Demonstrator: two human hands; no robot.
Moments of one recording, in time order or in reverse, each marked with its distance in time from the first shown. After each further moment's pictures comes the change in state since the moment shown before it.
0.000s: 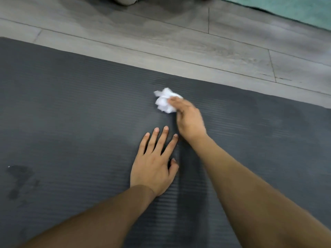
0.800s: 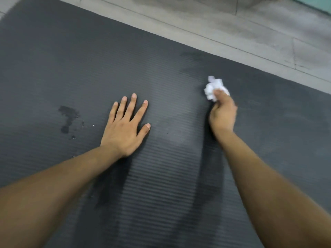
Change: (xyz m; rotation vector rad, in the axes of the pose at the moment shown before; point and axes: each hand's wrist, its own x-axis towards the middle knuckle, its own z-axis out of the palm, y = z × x) left_hand -0.090 -0.119 -0.032 -0.007 -0.079 -0.202; right_hand -0.071 -0.011 -0.007 0.024 0.130 0.241
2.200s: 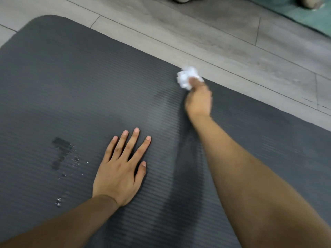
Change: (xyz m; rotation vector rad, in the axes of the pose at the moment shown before) left_hand 0.004 0.006 0.005 0.044 0.109 -0.054; right_hand 0.108 -0.106 0.097 -0.039 -0.288 -0.021
